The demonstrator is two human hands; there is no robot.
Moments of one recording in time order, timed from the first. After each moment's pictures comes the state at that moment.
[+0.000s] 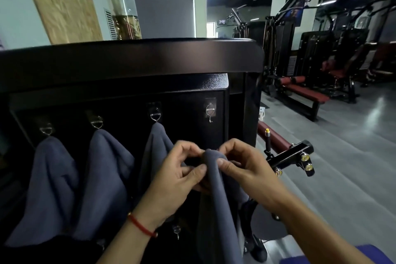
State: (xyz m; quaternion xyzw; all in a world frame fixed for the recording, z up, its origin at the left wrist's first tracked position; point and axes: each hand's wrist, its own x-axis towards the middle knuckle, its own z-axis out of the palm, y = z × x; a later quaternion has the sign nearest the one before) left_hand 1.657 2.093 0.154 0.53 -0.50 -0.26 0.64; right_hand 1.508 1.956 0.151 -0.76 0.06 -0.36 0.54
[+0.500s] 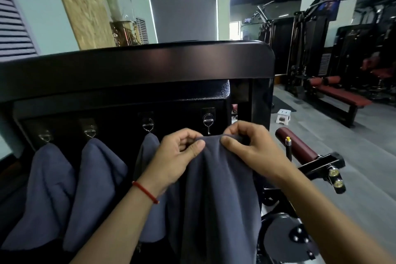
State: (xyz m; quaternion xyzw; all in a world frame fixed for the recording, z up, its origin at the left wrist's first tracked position) left_hand 1.691 2.010 0.183 0.61 -0.50 -0.13 0.60; right_hand 1.533 1.857 0.188 -0.84 0.11 -0.36 0.40
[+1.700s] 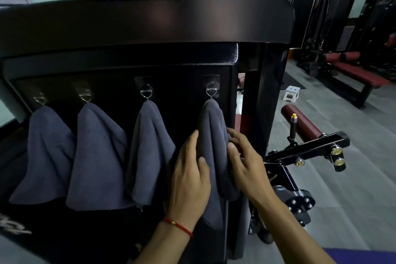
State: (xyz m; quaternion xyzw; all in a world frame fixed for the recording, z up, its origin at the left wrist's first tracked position) left_hand 1.620 2.024 0.076 0.78 -0.39 0.12 0.47; right_hand 1.537 1.886 0.069 -0.78 0.17 -0.37 0.47
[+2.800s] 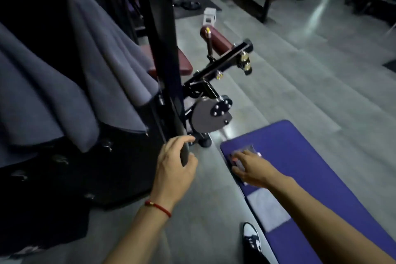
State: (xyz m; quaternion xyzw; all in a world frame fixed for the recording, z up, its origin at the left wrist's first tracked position) left_hand 1.482 2.049 -0.042 0.74 -0.50 -0.17 0.41; right_hand 1.270 1.914 -0.114 -0.85 0.46 0.11 0.25
